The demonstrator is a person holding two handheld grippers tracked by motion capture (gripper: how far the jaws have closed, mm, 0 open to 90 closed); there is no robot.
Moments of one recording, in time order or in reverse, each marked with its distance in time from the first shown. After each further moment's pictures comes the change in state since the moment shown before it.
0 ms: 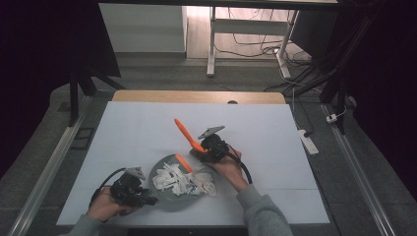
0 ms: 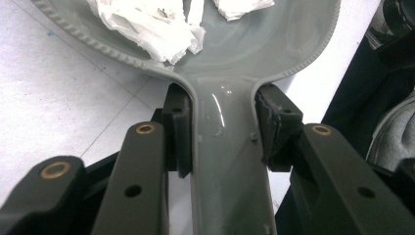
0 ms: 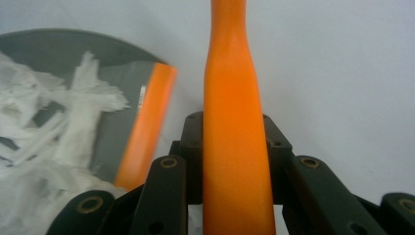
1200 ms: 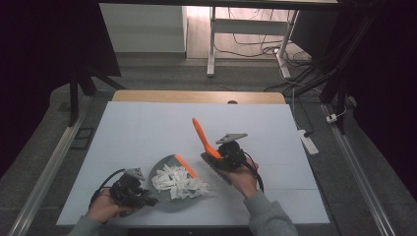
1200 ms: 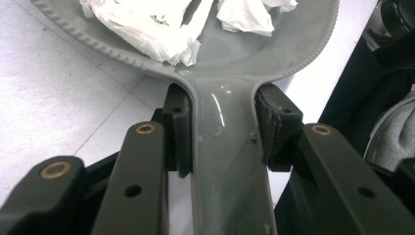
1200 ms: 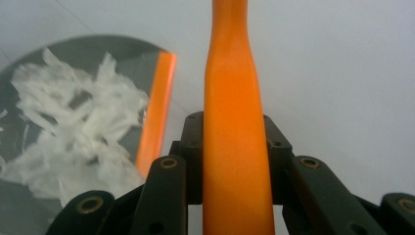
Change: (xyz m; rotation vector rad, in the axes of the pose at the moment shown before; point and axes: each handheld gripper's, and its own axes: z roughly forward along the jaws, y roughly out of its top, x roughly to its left) left arm -0.002 -0.003 0.000 -0.006 -0.003 -0.005; right arm 0.000 -0.038 -0.059 -0.053 -0.038 0.164
